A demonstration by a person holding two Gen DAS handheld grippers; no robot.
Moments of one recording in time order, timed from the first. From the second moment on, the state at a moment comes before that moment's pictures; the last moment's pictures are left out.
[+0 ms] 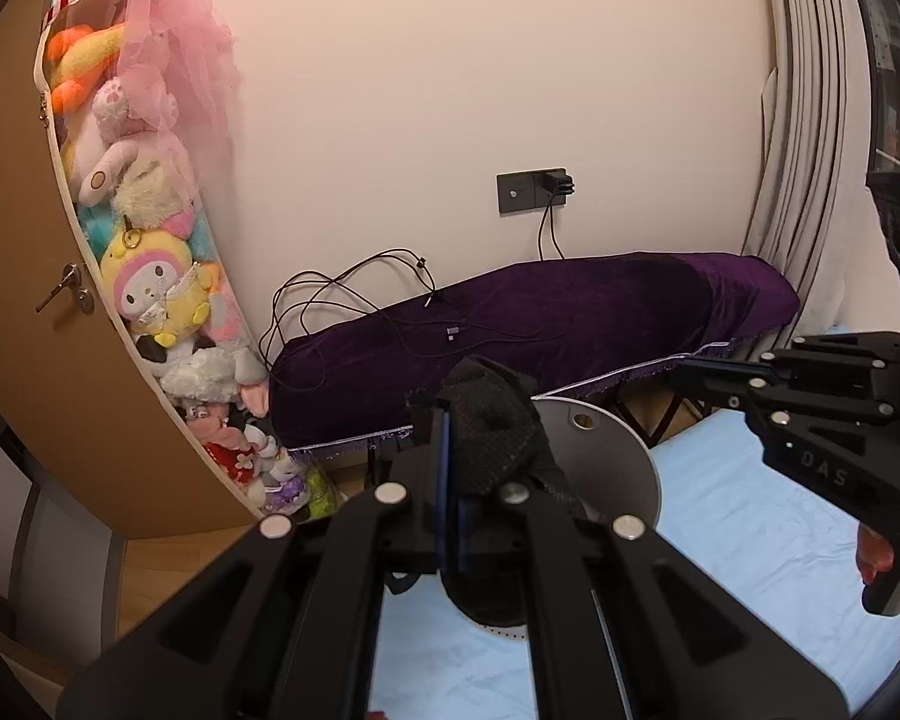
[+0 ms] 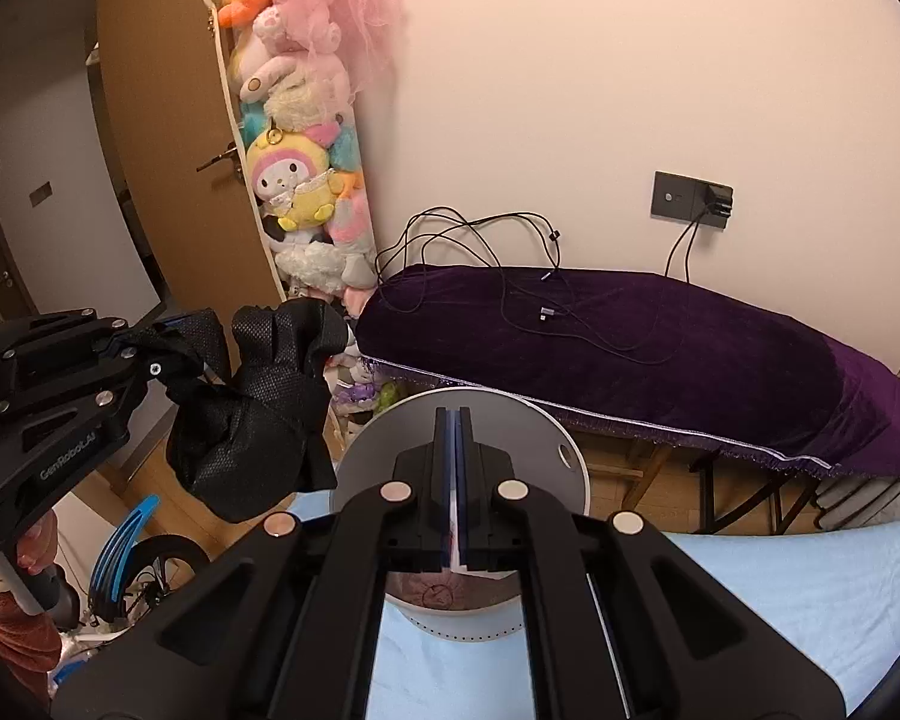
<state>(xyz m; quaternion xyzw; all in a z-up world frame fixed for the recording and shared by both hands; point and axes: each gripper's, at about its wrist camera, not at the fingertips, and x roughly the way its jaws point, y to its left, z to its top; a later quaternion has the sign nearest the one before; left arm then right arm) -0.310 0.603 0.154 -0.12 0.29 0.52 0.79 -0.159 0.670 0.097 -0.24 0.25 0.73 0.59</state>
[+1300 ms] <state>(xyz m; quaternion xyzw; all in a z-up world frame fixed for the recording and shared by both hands) -0.240 0.505 0.115 -0.09 0.29 0.47 0.83 -0.101 0.547 0.076 -0.24 0.25 0.68 0.64</state>
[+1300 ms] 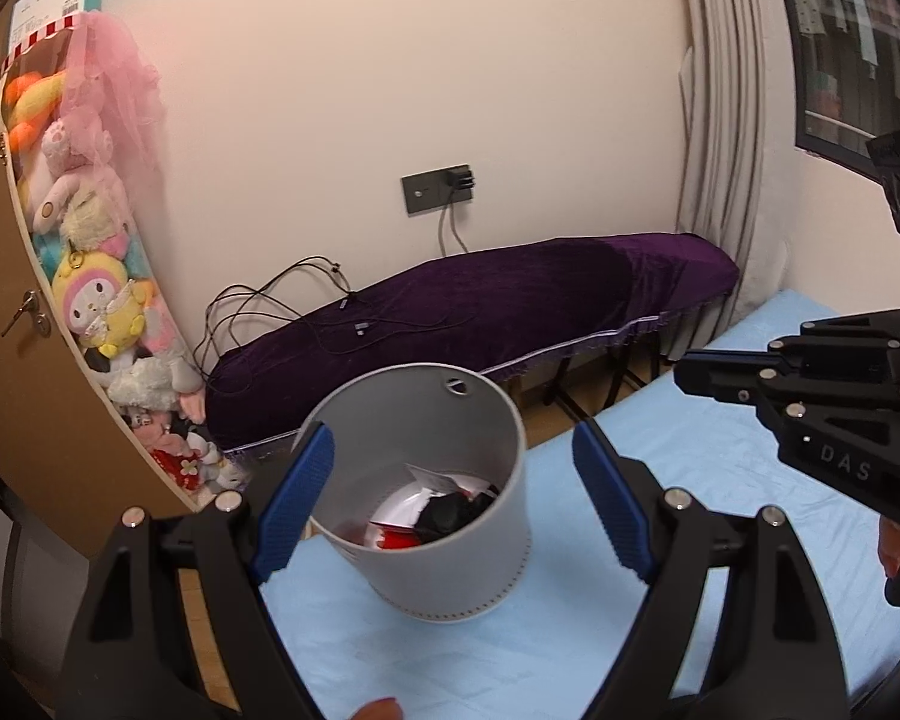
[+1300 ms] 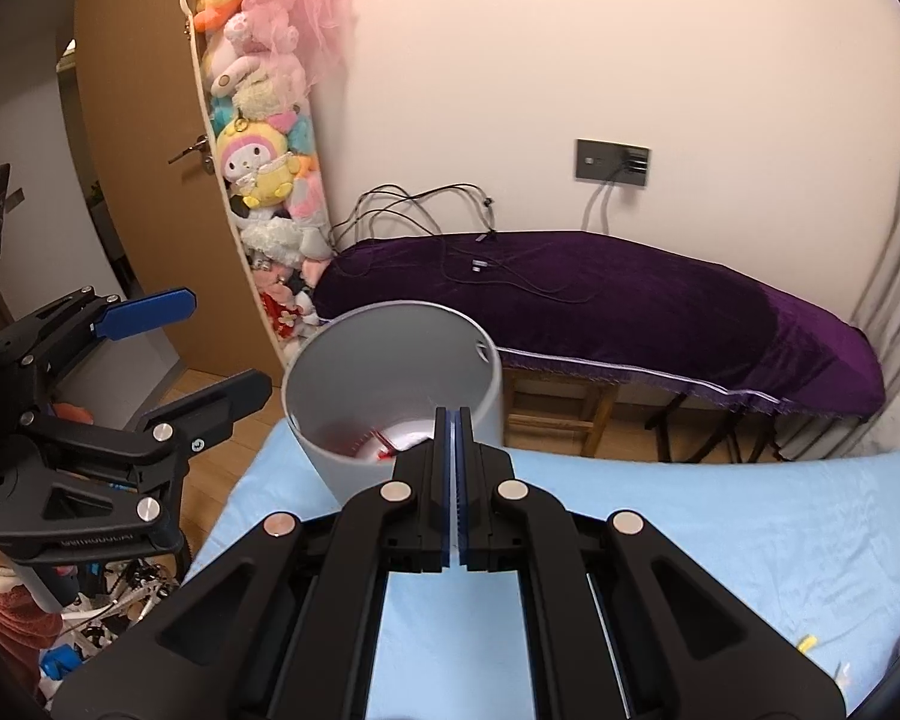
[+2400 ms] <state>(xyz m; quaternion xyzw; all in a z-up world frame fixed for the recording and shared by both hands) 0.064 0.217 0.003 -0.05 0.36 0.14 0.92 0.167 0.059 -0.007 -0.14 0.29 0.29 0.90</state>
